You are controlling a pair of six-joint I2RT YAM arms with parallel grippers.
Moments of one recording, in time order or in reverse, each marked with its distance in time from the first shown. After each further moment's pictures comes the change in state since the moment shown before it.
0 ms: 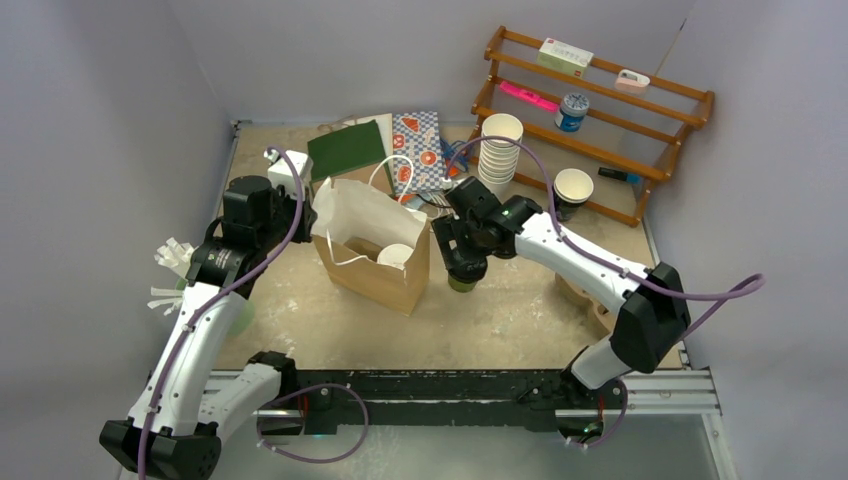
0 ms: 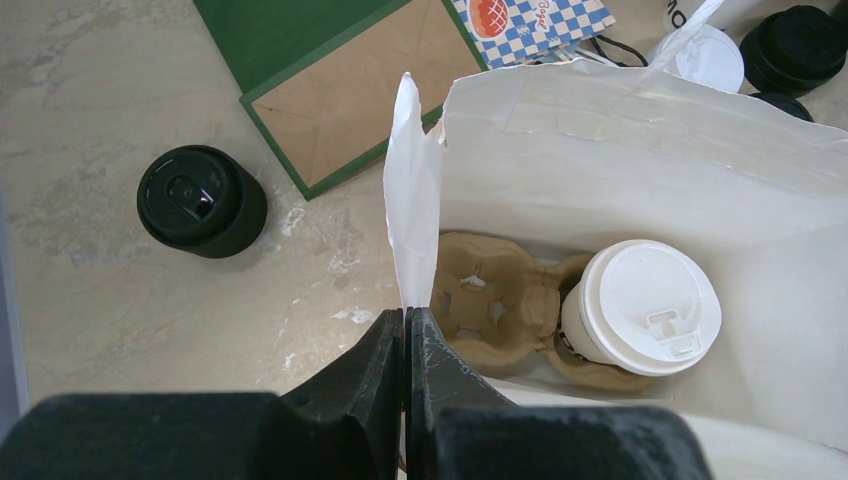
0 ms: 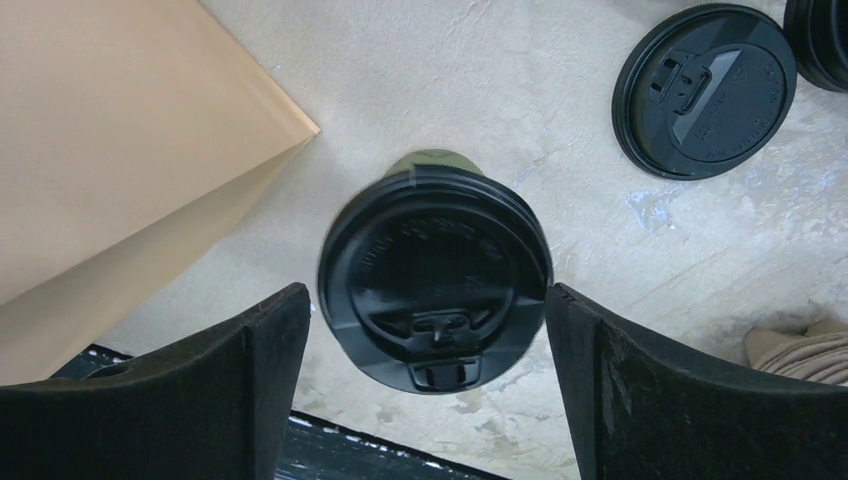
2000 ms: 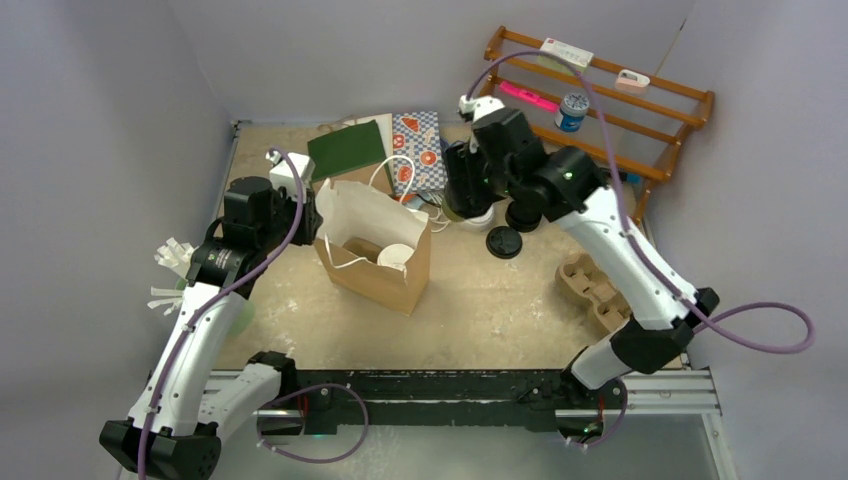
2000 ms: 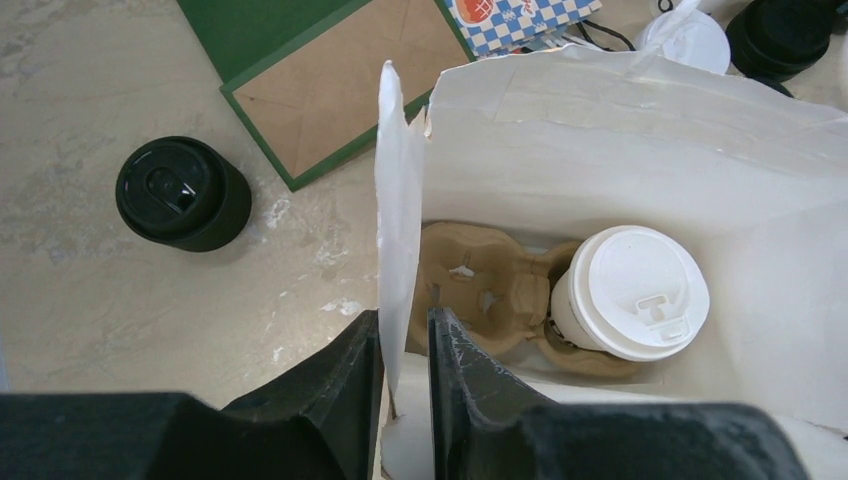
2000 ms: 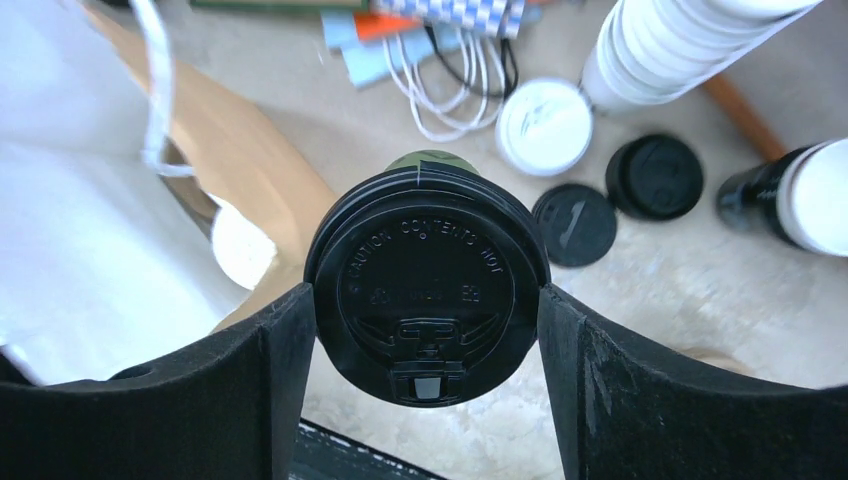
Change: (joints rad) left arm 0.000 -0.002 0.000 -0.017 0.022 0.000; right arm 0.011 0.010 0.565 -0.280 0.109 -0.040
